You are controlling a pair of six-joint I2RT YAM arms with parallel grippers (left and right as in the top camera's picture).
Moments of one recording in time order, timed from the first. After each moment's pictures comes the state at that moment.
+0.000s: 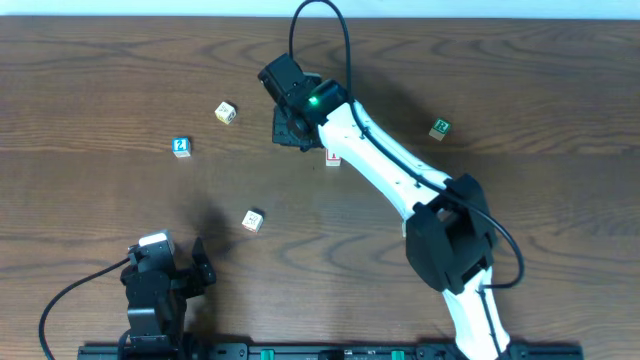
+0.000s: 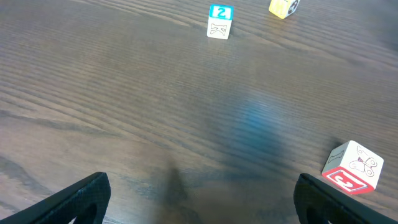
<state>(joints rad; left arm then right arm) 0.01 0.01 0.17 -0.74 -0.13 -0.18 0.69 2.22 1.96 -0.94 0.09 0.75</state>
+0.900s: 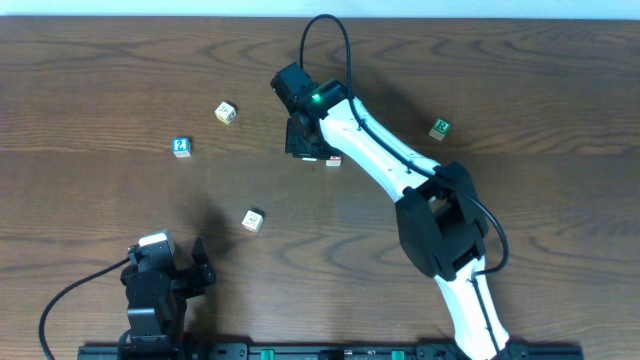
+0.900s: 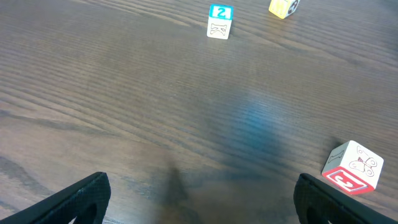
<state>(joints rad) 0.01 0.01 0.17 -0.74 -0.13 -0.18 0.65 2.30 1.96 -1.03 0.03 0.71</state>
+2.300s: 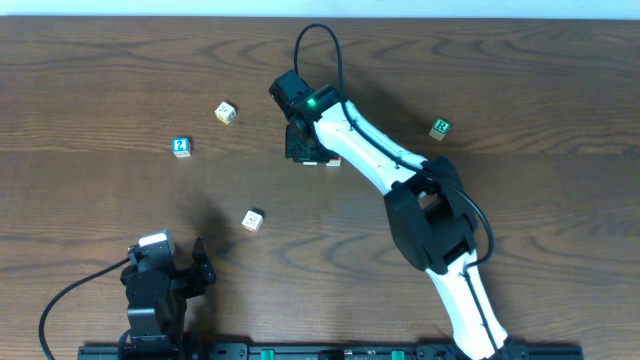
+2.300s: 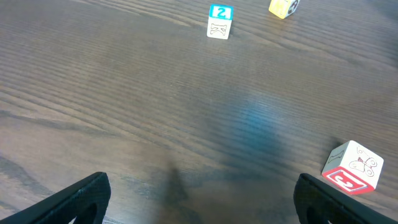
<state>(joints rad) 0.01 0.01 0.17 -0.74 -0.13 -0.18 0.65 2.36 1.96 -0.99 0.04 0.67</state>
